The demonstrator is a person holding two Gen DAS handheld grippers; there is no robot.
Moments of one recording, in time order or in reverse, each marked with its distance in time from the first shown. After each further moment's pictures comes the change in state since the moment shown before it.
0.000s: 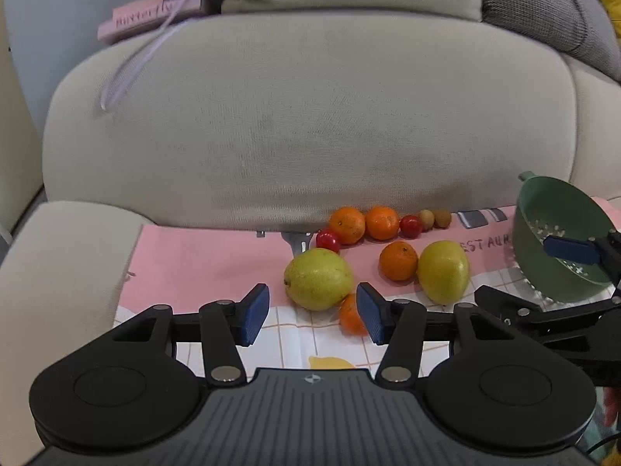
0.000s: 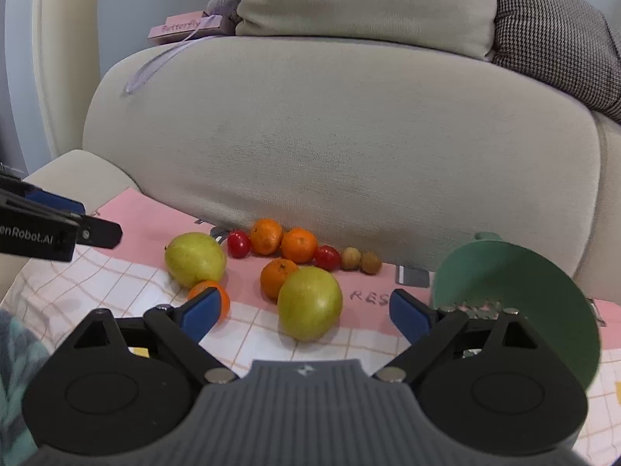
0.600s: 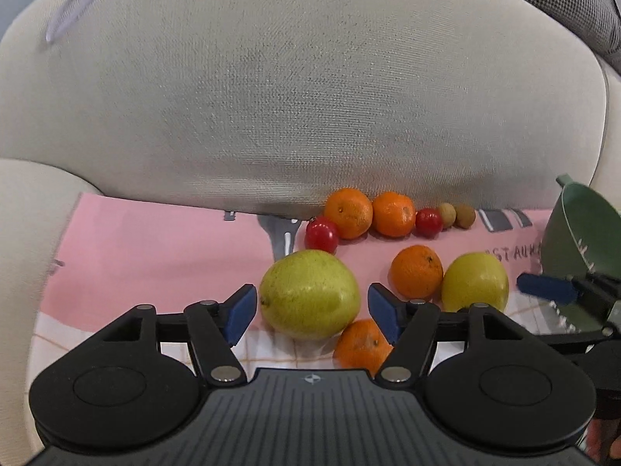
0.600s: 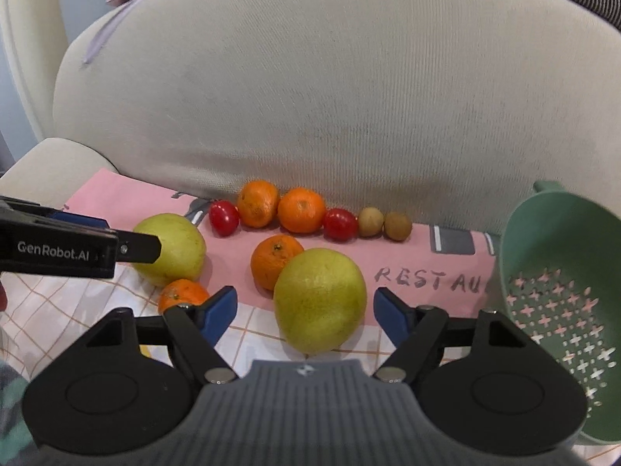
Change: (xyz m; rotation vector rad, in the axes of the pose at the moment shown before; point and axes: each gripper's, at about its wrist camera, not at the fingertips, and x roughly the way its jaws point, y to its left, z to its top) left arm 0.095 0.013 0.006 -0.095 0.091 -0.108; right arm 0.084 0.005 -0.002 0.104 0.157 0.013
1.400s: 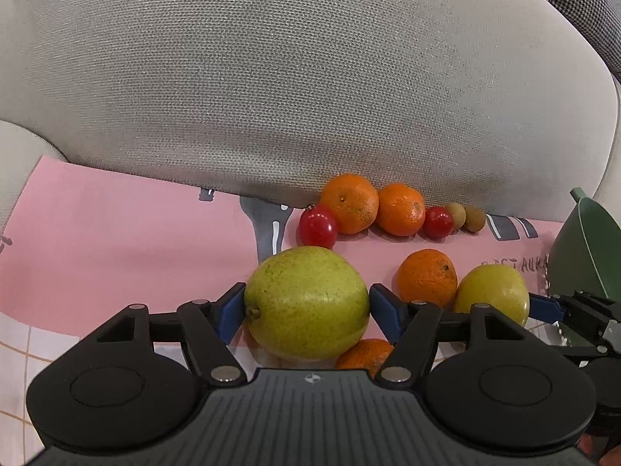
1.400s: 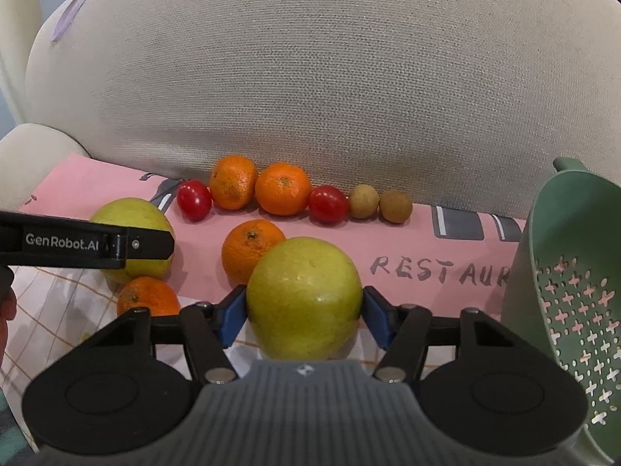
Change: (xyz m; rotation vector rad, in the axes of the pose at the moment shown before) left arm 0.040 0.011 -0.002 -0.083 0.018 -0.051; right arm 0.032 -0.003 0.003 0.008 0.062 -0.036
